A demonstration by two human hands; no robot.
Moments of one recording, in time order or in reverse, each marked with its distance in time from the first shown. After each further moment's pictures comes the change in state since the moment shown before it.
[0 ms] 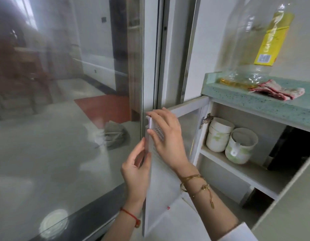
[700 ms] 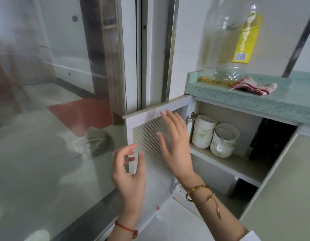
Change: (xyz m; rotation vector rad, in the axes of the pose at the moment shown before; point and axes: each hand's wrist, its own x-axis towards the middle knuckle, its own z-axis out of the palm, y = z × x) left_hand 0.011 -0.002 0.012 0.043 0.064 0.192; right_hand -0.022 0.021 -0.019 -0.127 0.169 0.185
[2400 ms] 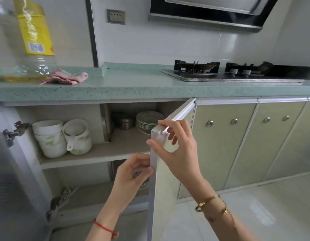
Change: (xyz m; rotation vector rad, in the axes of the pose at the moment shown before) left_hand -0.213 0.113 0.163 -0.598 -1.486 -0.252; right_hand -0.159 0.004 -0.332 -0.605 0.475 0.333
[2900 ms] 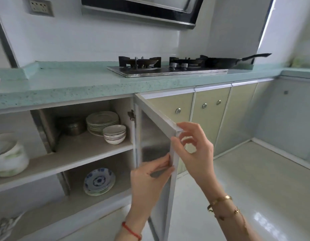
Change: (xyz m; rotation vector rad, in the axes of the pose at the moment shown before) left_hand -0.013 0.022 0.183 0.017 -0.013 0.222; right_hand -0.044 0.051 -0.160 -0.003 0.265 0.200
